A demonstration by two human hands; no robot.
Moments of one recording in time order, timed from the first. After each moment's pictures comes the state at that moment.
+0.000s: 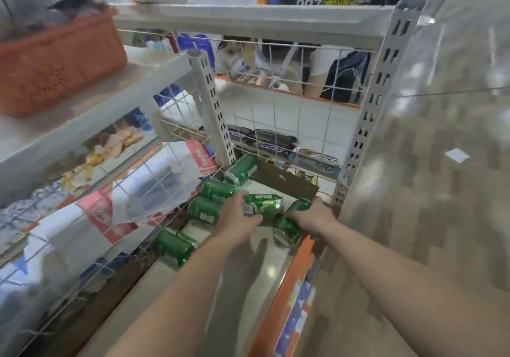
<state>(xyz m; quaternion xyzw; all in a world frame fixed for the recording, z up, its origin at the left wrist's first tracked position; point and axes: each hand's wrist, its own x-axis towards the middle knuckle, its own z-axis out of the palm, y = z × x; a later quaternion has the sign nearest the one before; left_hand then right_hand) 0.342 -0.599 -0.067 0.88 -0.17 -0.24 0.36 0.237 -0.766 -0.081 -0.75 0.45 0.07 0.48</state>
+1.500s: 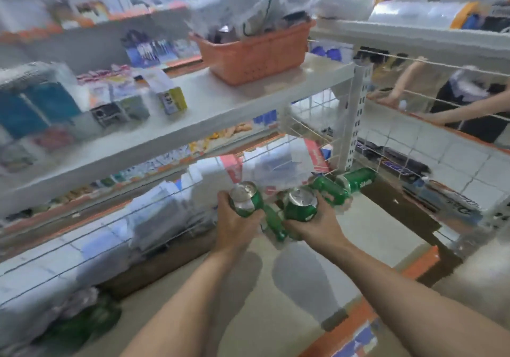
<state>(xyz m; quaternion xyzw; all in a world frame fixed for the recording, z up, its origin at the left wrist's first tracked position) 0.292 -0.385 -0.003 0.78 0.04 0.06 0.63 0.278 -0.573 -0.040 -0.76 0.08 -0.04 0.65</state>
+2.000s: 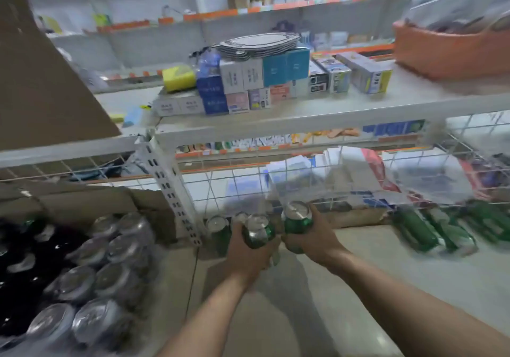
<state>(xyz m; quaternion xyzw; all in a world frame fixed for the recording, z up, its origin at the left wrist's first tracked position) 0.138 -0.124 -0.042 0.74 0.24 0.15 0.62 0.229 -0.279 -0.042 -0.76 -0.11 0.14 0.63</state>
